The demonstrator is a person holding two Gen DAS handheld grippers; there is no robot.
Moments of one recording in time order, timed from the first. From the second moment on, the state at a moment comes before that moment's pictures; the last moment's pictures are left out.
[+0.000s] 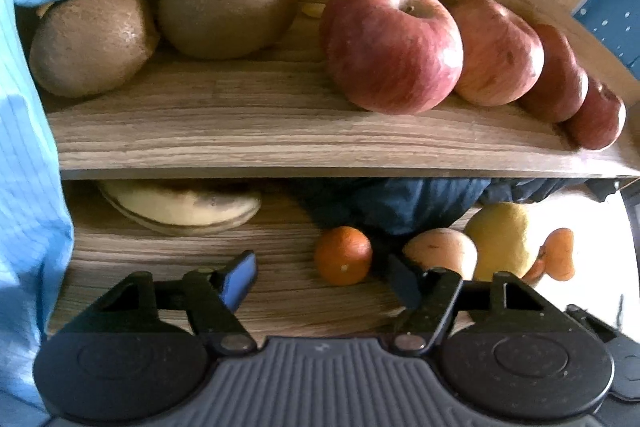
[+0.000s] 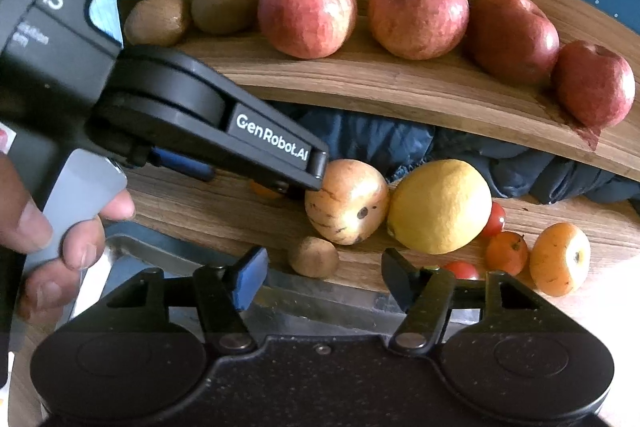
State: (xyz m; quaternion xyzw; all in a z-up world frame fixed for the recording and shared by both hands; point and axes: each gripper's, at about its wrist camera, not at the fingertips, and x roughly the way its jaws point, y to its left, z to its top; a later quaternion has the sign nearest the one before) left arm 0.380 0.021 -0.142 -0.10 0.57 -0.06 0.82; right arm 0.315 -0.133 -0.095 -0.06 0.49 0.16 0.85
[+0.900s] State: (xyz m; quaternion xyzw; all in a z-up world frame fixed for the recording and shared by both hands) left arm 0.375 0.039 -0.139 -0.15 0.56 -0.06 0.81; right arm 0.340 -0.142 -0.096 -0.01 0.51 0.15 0.84
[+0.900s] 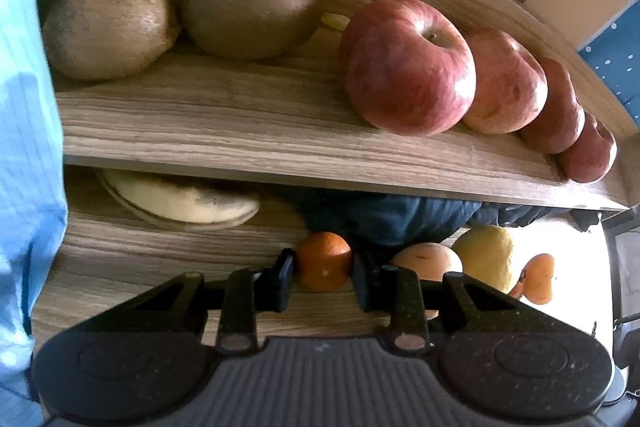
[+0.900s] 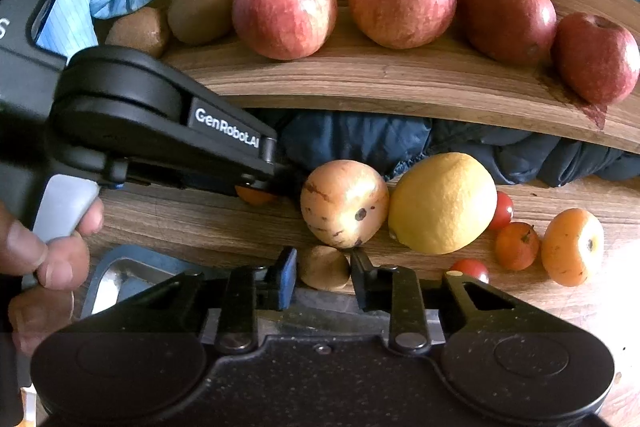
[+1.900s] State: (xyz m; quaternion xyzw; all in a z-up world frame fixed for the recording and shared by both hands) left arm 0.306 0.015 -0.108 -0.14 0.55 -0.06 0.82; right arm 0.270 -0.175 -0.062 -0.01 0.48 0.16 0.86
